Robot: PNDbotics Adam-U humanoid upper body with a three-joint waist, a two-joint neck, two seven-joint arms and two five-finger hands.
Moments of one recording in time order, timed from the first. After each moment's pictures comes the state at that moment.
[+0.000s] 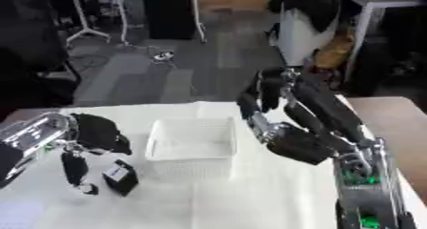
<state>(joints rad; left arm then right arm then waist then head) -0.81 0.76 -0.66 -1.22 -1.15 -0.55 -0.55 -0.52 -0.01 0.03 -1.90 0.79 -0.33 0.58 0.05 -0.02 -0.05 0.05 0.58</state>
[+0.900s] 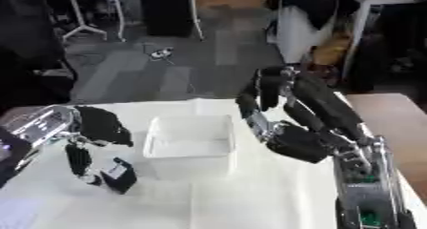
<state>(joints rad) -0.84 0.69 -0.61 -1.10 -1.24 -0.60 -0.50 -0.52 -0.01 0.04 -1.90 0.79 -0.34 0.59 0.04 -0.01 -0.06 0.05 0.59</state>
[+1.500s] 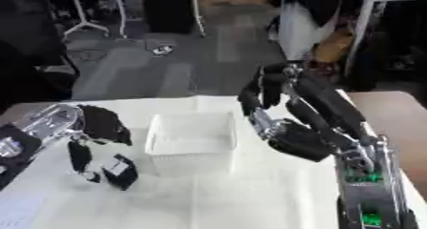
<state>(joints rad) -0.84 0.66 -0.58 -1.01 -1.33 -0.67 -0.43 -0.52 0.00 0.04 -1.90 0.79 -0.34 0.59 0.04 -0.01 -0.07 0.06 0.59</state>
